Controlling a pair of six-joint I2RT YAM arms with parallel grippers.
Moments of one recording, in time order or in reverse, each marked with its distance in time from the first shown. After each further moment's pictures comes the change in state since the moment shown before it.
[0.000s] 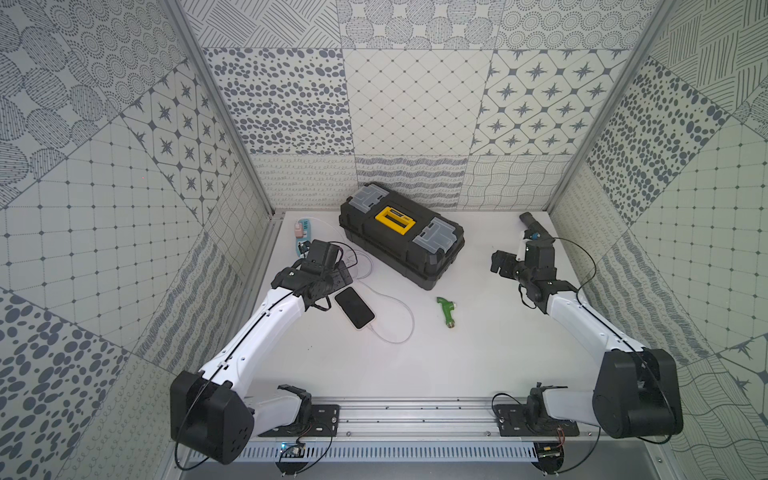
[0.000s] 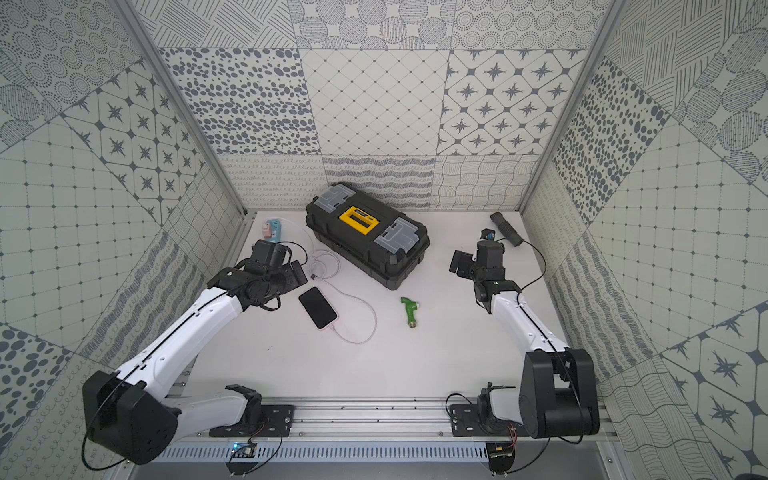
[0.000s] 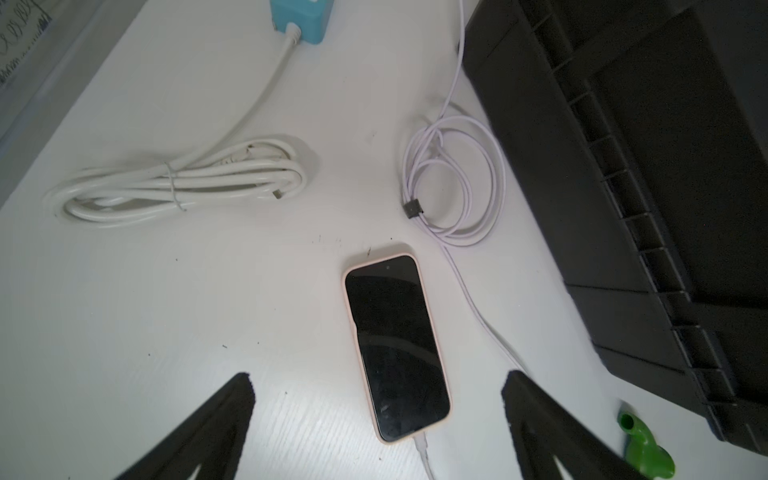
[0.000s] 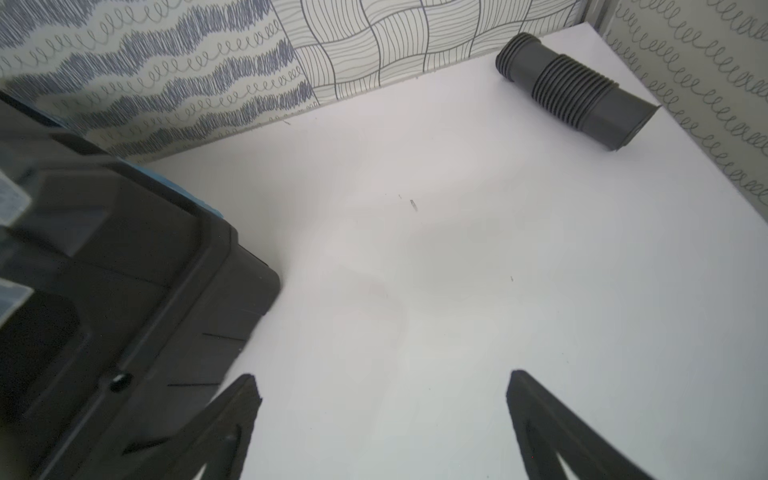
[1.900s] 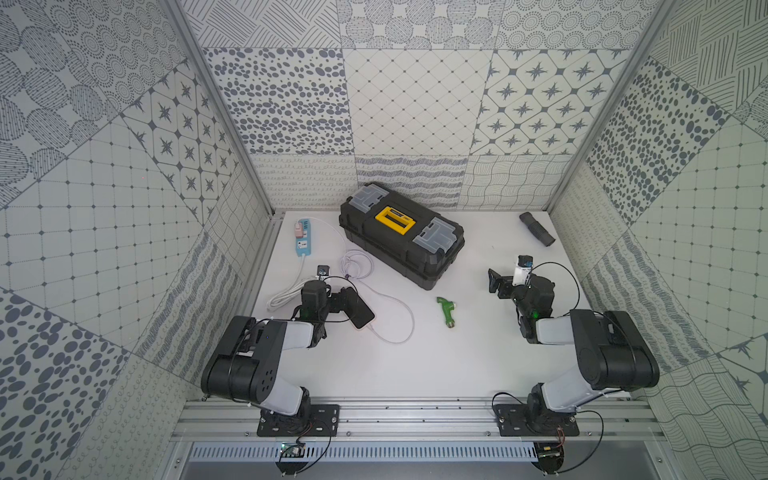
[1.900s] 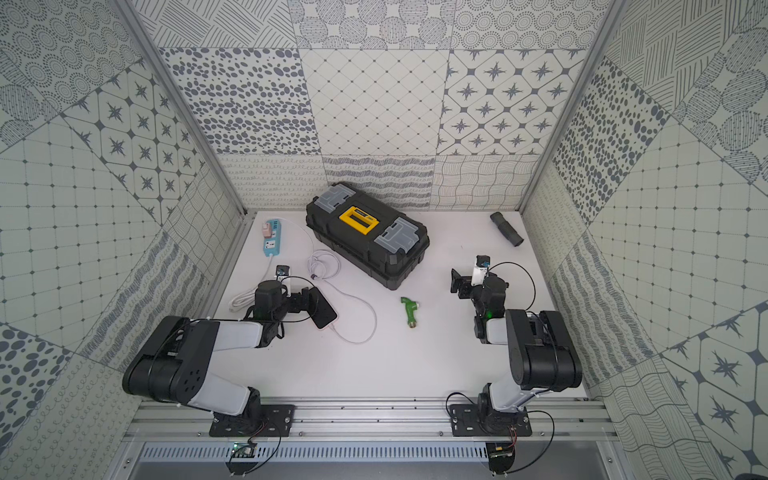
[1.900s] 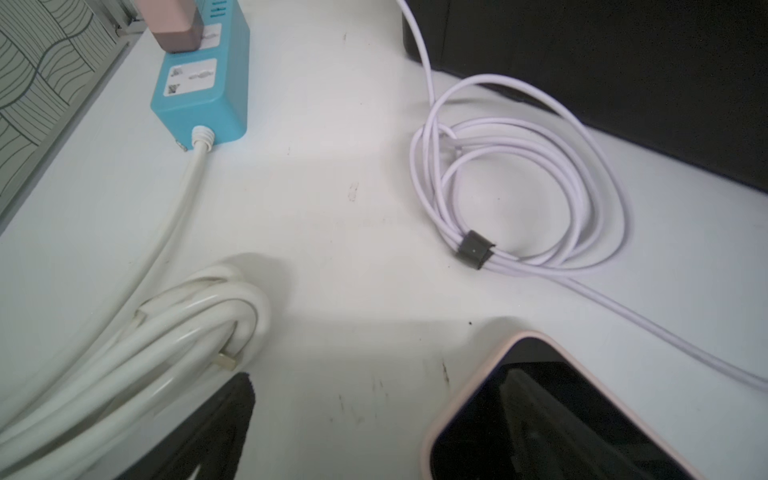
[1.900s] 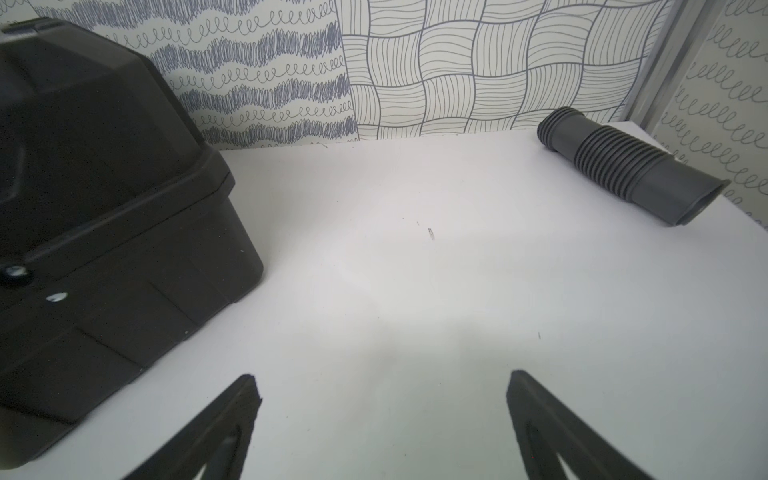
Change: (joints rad) left arm 0.176 0.320 -0.639 1.365 0.142 0.704; right arm -0.089 0.253 -0.401 0.960 -0.196 -0.206
